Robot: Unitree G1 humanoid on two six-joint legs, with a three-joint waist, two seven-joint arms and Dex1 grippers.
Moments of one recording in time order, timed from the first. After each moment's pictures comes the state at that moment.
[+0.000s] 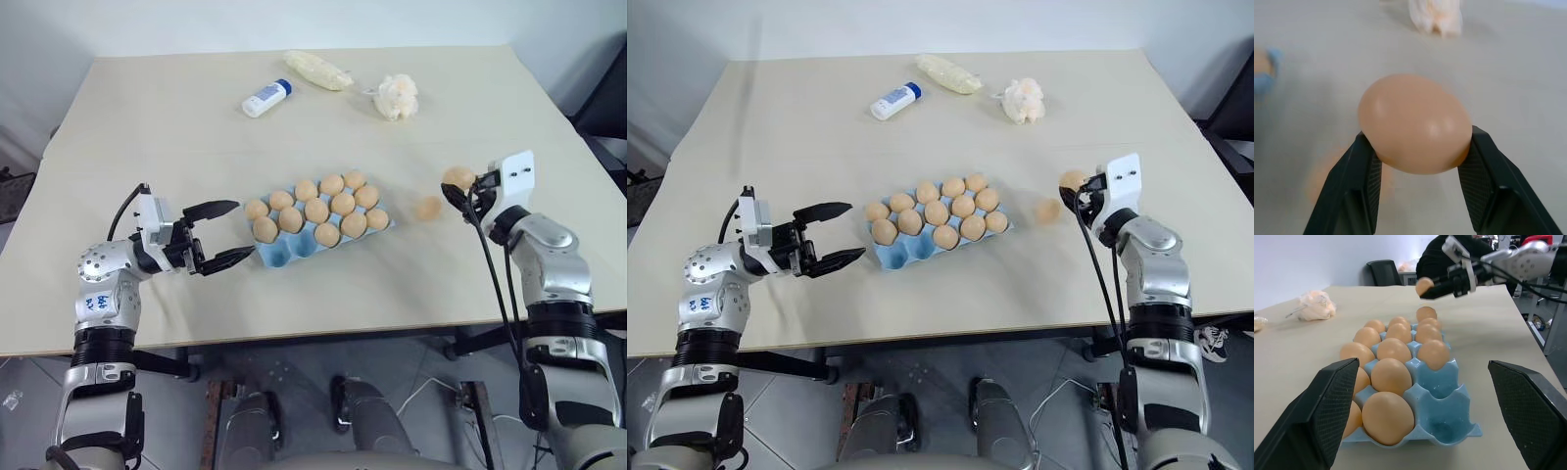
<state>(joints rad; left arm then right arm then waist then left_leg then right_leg) -0.49 0.54 0.19 0.40 -0.47 -0.10 -1.29 -0.61 -0.53 -0.19 0.27 0.23 0.34 0.57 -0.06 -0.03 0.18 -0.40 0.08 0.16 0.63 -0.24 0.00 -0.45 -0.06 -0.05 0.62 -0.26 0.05</state>
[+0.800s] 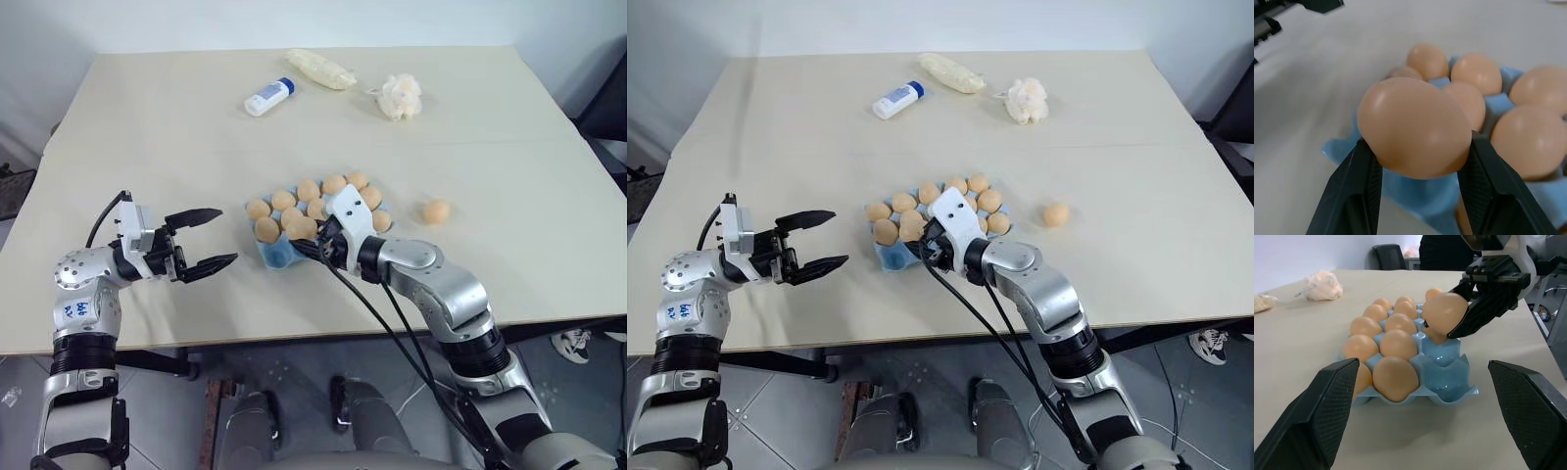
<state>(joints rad) -0.43 0.60 0.23 0.41 -0.47 -0.10 -1.32 -0.58 -0.25 0.29 -0.20 0.27 0.77 0.51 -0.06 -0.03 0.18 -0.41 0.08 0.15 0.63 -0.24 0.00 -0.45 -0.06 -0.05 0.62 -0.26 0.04</state>
